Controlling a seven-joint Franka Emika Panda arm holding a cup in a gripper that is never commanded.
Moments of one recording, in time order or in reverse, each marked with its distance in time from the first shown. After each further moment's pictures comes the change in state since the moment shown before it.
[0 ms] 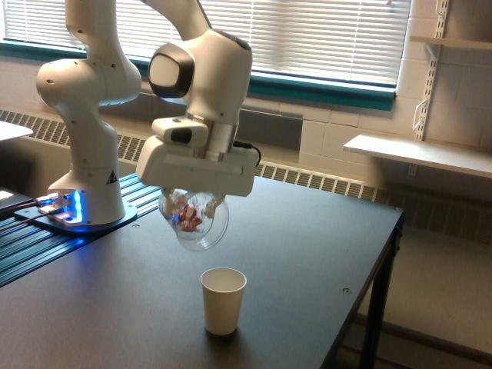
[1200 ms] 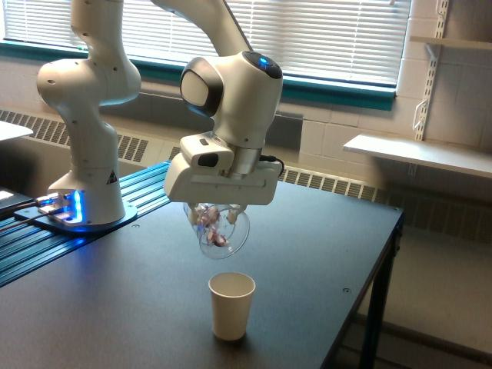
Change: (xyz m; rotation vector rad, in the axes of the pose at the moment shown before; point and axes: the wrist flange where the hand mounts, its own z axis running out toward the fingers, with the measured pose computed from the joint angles) arm -0.032 -0.037 0.014 -0.098 -0.198 -0.009
